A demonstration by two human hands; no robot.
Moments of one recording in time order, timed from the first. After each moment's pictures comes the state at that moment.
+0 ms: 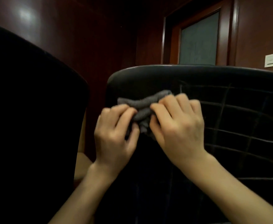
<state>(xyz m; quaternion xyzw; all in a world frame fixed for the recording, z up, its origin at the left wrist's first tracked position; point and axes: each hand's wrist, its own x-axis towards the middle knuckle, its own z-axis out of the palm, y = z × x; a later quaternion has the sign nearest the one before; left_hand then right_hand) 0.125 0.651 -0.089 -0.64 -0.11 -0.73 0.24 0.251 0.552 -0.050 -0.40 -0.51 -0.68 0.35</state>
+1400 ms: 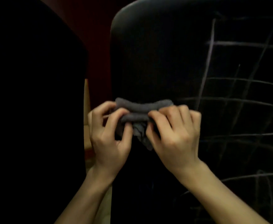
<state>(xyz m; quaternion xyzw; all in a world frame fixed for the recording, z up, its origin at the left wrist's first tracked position) 0.106 0.659 -0.172 -0.66 -0.16 -0.73 0.10 0.235 0.574 -0.151 -0.43 -0.53 -0.59 0.44</state>
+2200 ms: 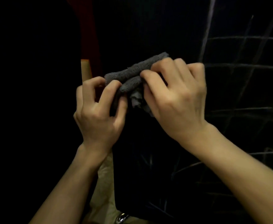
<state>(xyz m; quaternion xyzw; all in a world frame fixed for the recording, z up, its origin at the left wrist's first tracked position) 0.090 0.668 -0.174 -0.67 -0.22 -0.67 0.22 0.236 0.581 -0.132 -0.40 -0.52 -0.63 0.42</state>
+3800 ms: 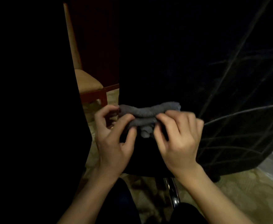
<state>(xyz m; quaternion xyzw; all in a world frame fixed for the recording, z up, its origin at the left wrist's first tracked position) 0.084 0.655 -0.344 -0.74 -0.22 -0.63 -0.03 0.222 0.572 -0.328 -0.55 -0.54 -0.45 0.45</state>
